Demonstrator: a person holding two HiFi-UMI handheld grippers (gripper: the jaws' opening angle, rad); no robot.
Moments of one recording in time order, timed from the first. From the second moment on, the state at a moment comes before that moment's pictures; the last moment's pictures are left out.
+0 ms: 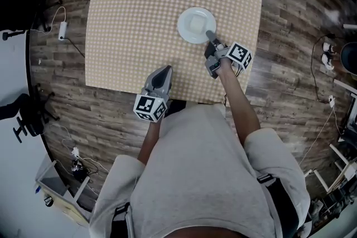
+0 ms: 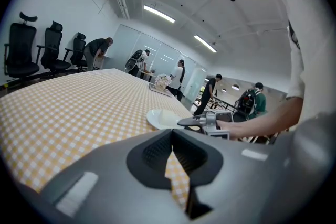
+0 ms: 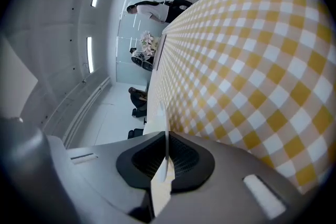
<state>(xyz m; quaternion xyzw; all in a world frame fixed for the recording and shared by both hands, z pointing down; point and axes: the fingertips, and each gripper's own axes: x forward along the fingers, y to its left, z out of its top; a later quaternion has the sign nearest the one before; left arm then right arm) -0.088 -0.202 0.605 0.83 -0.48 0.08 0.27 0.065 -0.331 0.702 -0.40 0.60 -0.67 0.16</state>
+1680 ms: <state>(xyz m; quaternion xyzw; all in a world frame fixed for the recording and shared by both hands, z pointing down) -0.109 -0.198 0.607 0.83 -0.49 0.07 0.27 0.086 -0.339 0.700 -0.55 0.64 -0.54 0.02</state>
